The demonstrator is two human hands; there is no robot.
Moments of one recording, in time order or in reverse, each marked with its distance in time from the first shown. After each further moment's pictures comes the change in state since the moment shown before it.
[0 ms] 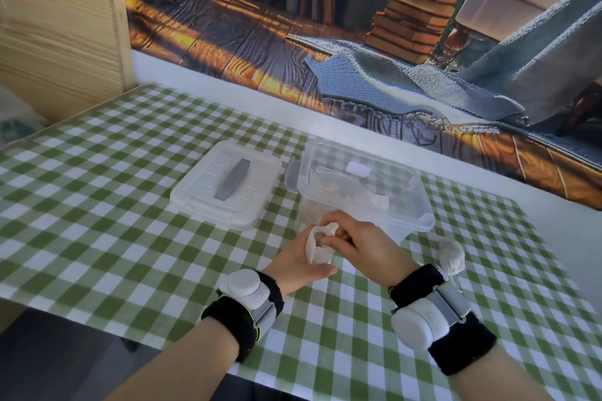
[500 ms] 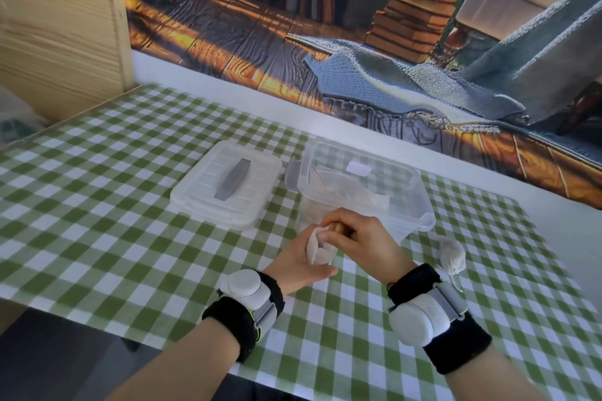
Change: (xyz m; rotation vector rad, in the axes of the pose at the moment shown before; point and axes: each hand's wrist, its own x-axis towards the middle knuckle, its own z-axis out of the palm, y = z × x) left_hand 0.000 0.002 0.001 0.033 0.010 0.034; right_hand 0.003 0.003 0.004 0.306 0.107 0.019
